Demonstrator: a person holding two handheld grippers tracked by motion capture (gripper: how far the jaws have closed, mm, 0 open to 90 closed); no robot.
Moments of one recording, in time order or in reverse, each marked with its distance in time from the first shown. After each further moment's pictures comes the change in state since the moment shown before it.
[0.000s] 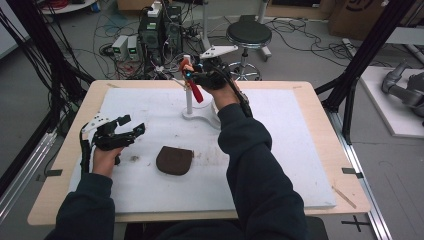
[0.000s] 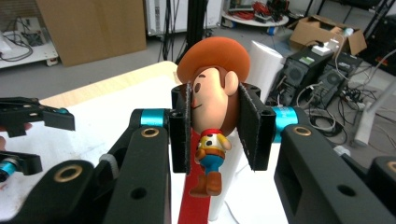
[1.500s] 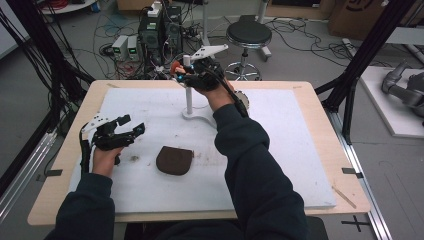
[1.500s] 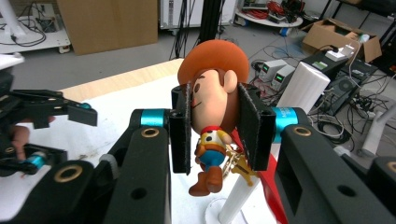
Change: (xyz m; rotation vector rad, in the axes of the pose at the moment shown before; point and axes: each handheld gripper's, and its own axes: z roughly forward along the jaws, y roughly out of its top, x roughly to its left) left arm 0.000 0.000 0.000 -0.005 0.001 -0.007; right arm 0.021 0.012 0.002 0.020 0.045 -0.067
